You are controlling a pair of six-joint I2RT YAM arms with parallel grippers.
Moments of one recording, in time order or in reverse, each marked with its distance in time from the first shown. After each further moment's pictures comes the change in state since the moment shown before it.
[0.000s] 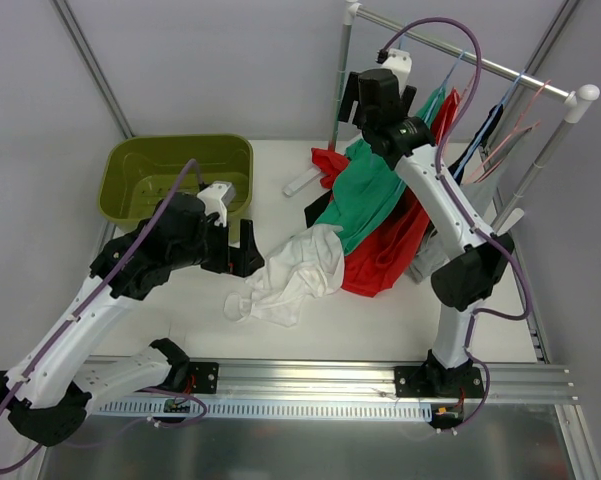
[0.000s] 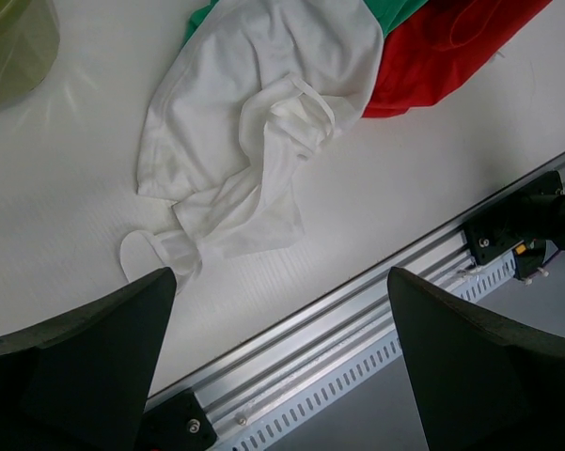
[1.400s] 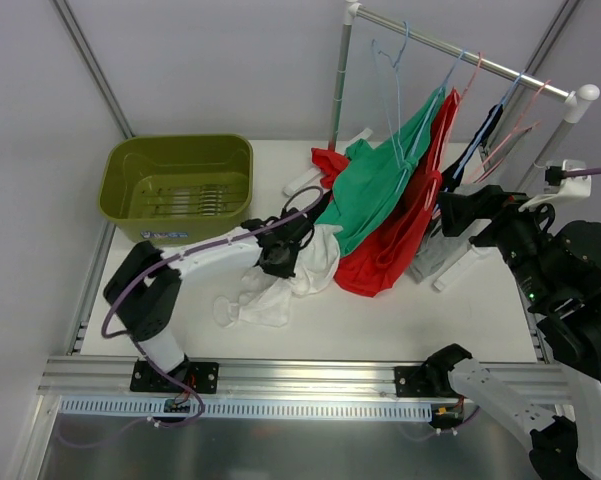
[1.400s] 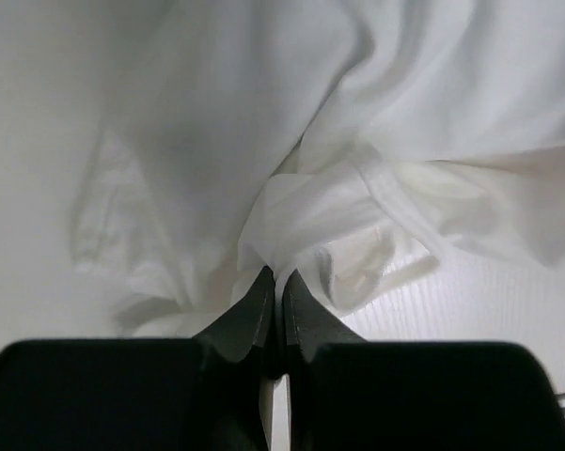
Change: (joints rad) left arm -0.170 0.776 -0.077 0.325 -0.228 -0.090; right arm 0.002 -1.177 -0.640 -0.204 -0.320 -0.041
